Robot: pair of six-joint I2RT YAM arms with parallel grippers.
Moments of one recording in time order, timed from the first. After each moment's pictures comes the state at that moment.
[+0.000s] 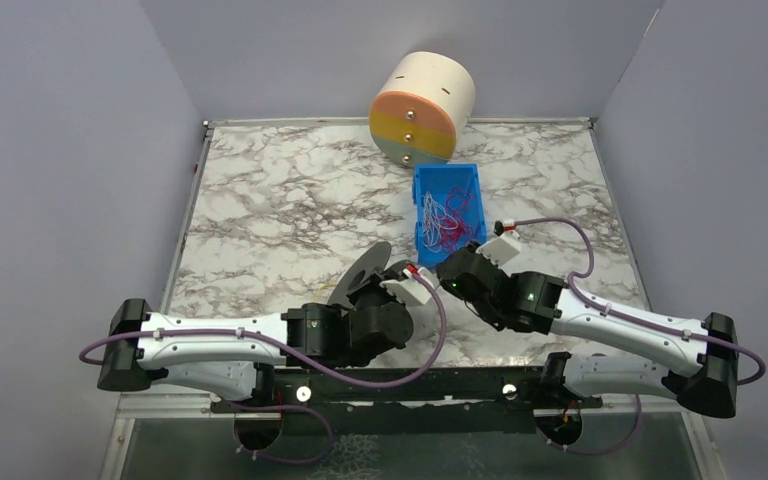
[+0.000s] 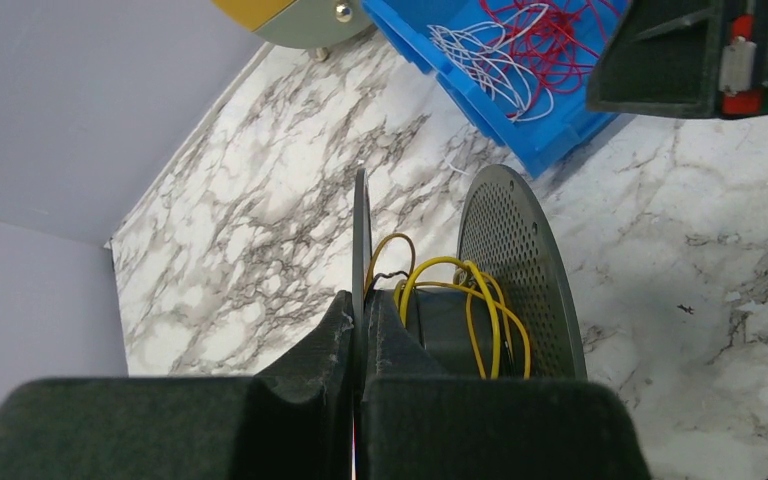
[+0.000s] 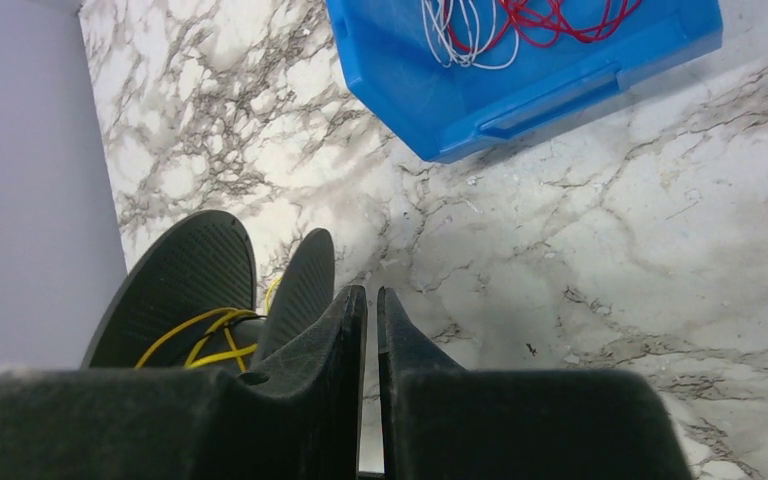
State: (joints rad) left arm -1.50 1.12 0.91 -0.40 -1.04 0.04; right arm 1.12 1.09 0.89 -0.60 0.71 1.41
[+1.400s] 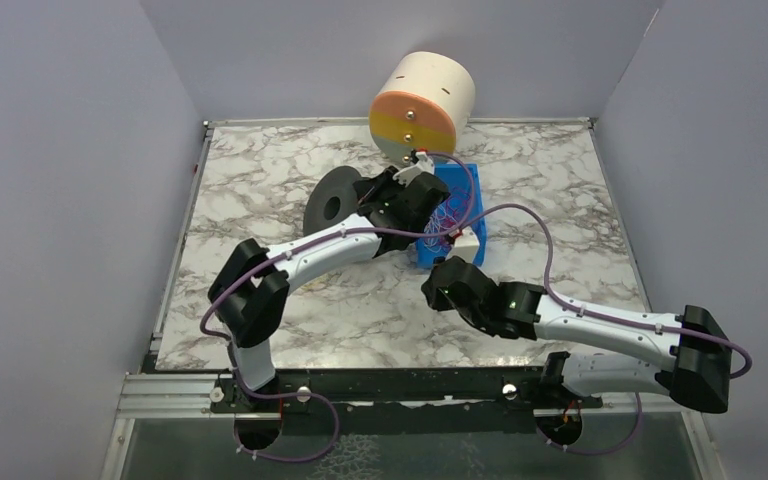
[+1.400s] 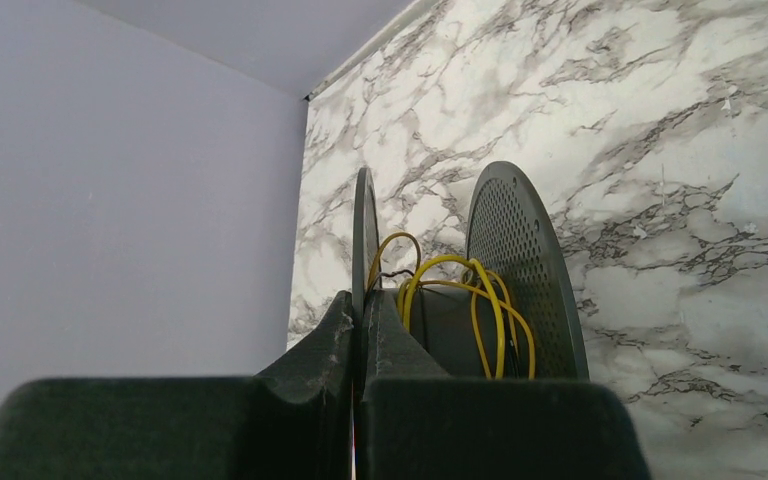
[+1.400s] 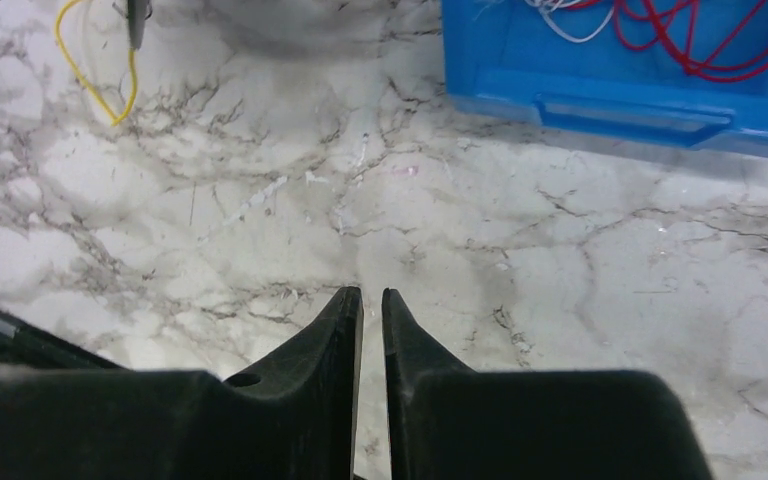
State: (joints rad) left arm -0.89 1.76 1.39 -0.30 -1.17 0.24; right arm 1.11 1.14 0.73 -0.31 0.51 0.78
